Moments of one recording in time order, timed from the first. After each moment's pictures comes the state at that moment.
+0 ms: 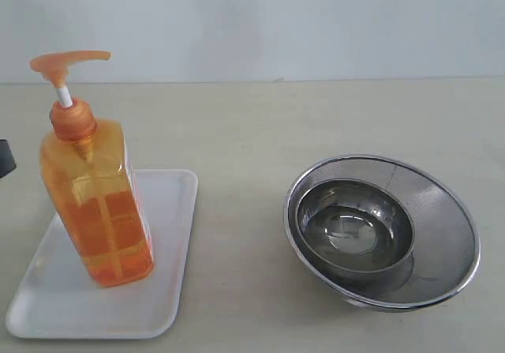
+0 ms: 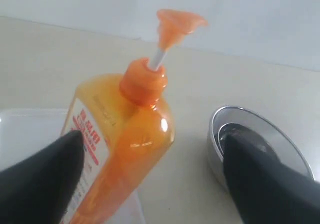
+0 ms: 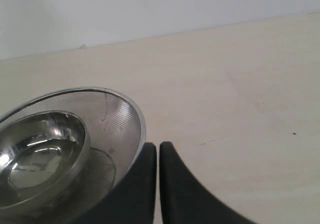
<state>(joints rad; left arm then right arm) -0.10 0.53 -0.38 -0.95 0.47 0.62 0.07 0.01 0.00 -0.01 0.33 0.16</state>
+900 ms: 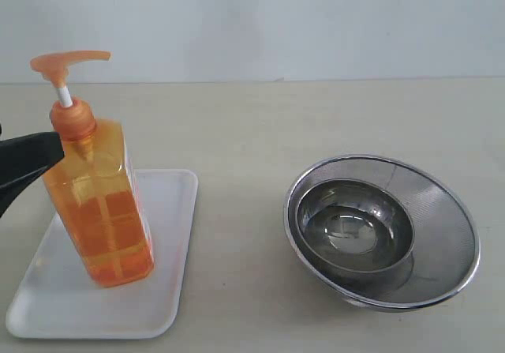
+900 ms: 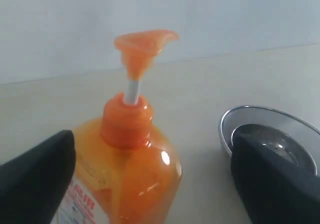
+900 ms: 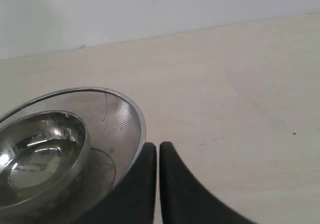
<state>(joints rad) -0.10 0.72 -0.32 -1.73 0.45 1.71 0.07 0.01 0.00 -0.01 0.33 0.16</state>
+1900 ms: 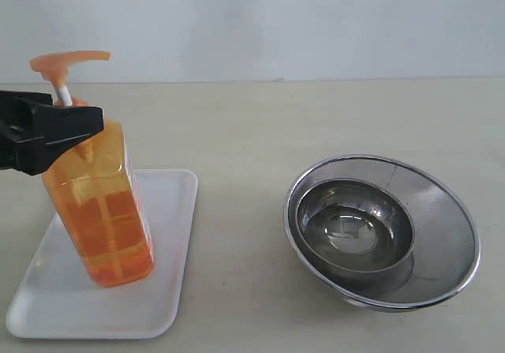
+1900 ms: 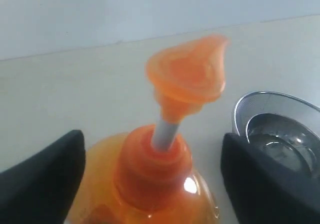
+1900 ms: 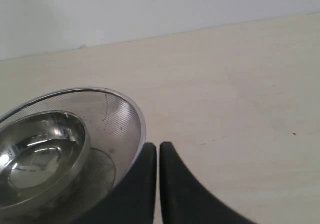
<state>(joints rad) -0.10 1.05 -0.49 -1.74 0.48 1.77 0.07 0.01 0.00 -0.01 0.33 0.16</state>
